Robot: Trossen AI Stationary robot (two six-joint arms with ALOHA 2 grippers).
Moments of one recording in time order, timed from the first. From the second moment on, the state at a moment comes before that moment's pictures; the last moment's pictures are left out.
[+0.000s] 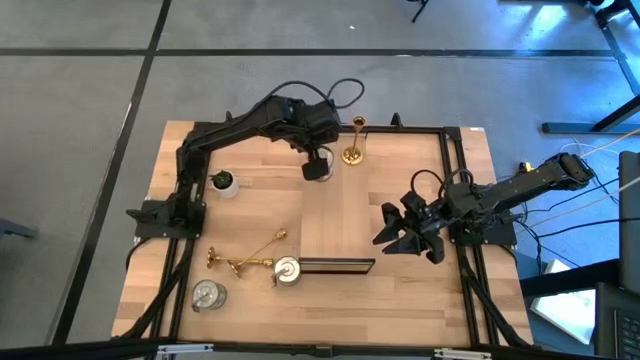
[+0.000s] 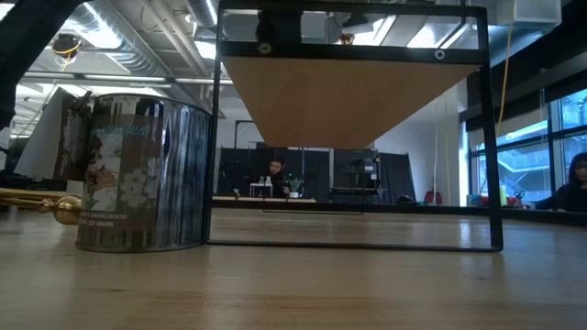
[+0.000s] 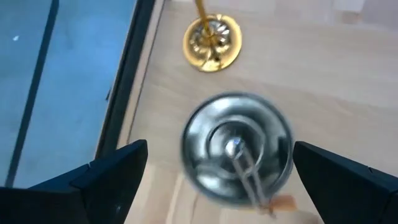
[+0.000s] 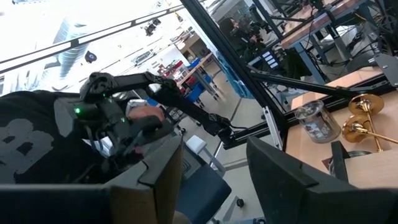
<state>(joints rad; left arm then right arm) 0.26 1.99 2.31 -1.43 -0.18 0.04 0.35 1.01 0.67 0.43 -0.18 0.73</state>
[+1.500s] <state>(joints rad) 0.25 1.84 2.01 -1.30 -0.08 -0.25 0.36 1.01 0.67 0.42 -0.21 0.74</state>
